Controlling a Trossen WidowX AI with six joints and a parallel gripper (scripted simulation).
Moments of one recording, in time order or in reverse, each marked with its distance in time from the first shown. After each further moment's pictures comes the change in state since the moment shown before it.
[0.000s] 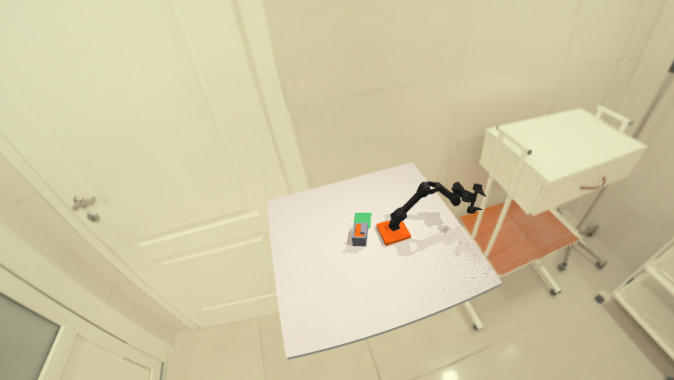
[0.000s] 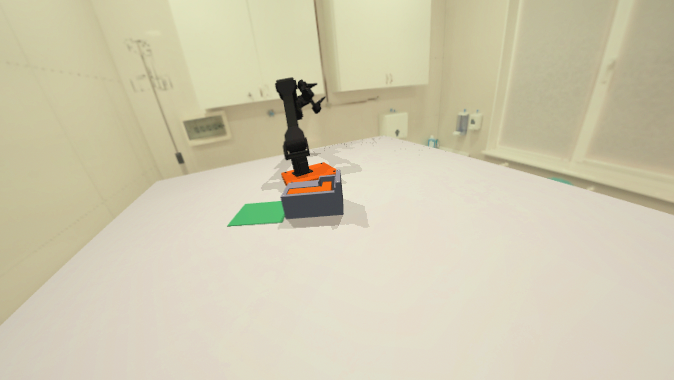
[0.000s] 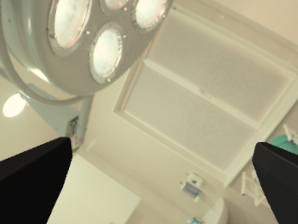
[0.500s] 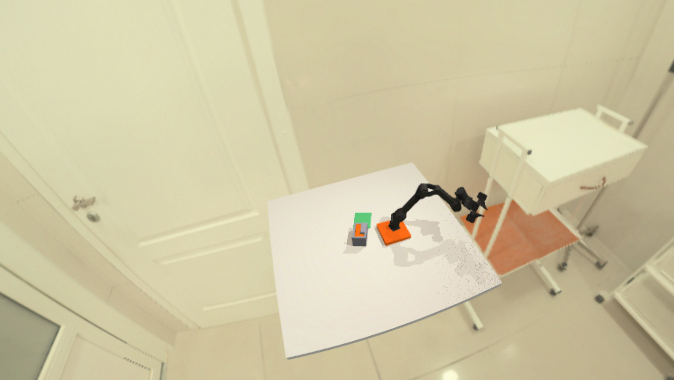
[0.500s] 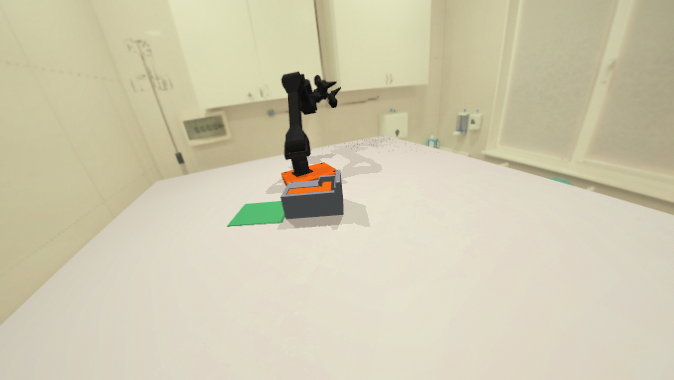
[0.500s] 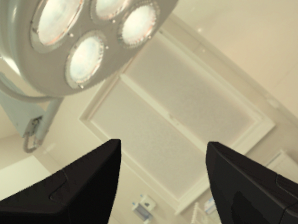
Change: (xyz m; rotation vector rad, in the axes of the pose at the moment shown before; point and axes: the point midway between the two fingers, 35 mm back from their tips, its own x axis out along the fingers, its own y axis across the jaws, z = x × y) arm 0.075 -0.033 0.054 -0.236 -0.085 -0.053
